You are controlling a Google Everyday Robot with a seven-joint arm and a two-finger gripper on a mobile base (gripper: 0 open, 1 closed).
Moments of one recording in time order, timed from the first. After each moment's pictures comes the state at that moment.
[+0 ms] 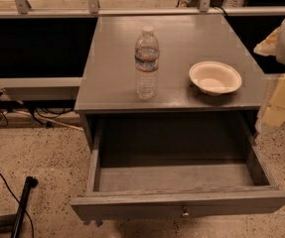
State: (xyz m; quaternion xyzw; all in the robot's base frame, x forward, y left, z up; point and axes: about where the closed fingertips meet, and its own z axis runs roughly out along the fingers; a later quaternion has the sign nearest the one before) arm 0.438 -0.217 0.976 -0.60 0.78 -0.03 0.16
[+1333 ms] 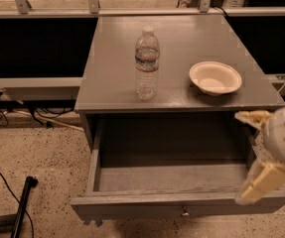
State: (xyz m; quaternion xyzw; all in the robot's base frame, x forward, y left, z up) arm 0.382 -0.196 0.858 -0.60 0.75 0.07 0.26
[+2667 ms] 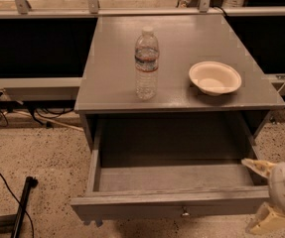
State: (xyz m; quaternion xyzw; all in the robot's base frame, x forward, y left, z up) arm 0.349 -0.247 0.743 -0.63 0.75 0.03 0.23
